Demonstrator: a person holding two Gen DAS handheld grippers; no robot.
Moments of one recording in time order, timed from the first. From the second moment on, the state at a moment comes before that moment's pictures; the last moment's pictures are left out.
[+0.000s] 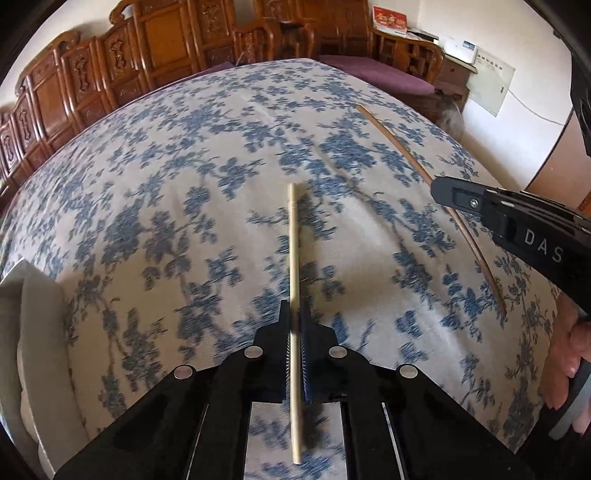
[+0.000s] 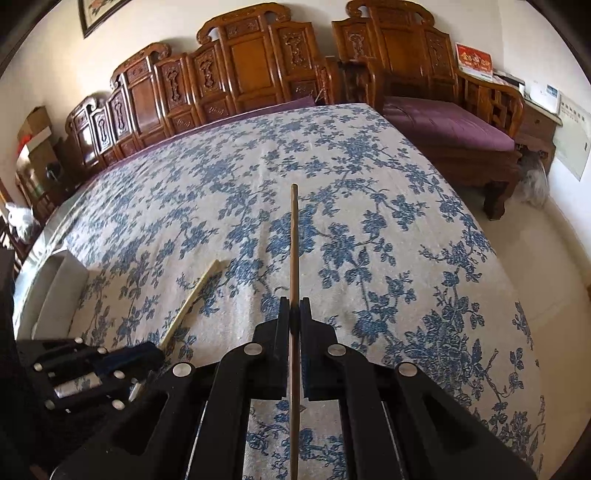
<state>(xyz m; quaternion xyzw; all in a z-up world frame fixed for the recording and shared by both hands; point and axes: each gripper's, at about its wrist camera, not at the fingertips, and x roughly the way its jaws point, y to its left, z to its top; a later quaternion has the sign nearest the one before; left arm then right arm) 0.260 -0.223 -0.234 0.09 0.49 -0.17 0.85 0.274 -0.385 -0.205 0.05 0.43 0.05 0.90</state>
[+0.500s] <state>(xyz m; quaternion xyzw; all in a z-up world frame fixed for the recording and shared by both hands) 0.240 -0.166 -0.196 0.08 0.47 -0.15 0.87 0.261 -0.330 -0.197 0.01 0.43 0.10 0.90</state>
